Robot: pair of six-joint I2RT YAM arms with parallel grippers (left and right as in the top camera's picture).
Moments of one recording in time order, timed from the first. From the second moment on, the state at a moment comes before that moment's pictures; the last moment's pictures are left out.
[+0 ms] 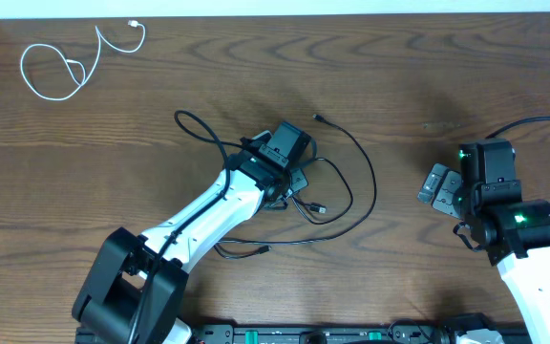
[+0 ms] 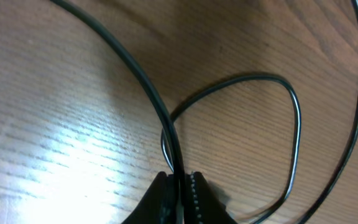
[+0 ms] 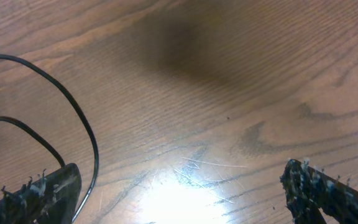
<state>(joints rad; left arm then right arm) -0.61 1.67 1.05 -0.60 -0.01 -1.05 0.15 1.06 0.92 -0.95 0.22 0.54</state>
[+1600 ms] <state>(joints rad) -0.55 0.79 1.05 -0.12 -0.19 -0.38 0.15 1.06 0.92 -0.95 0.22 0.54</state>
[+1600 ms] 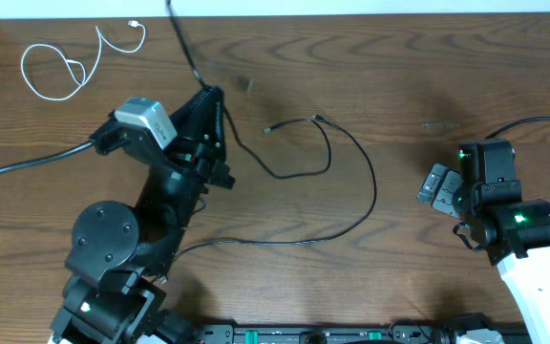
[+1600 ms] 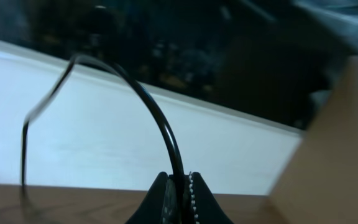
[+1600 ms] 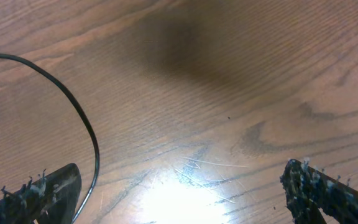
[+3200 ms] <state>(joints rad) 0.43 1.32 1.05 0.14 -0.81 0.00 0.15 1.06 0.92 -0.95 0.22 0.54</state>
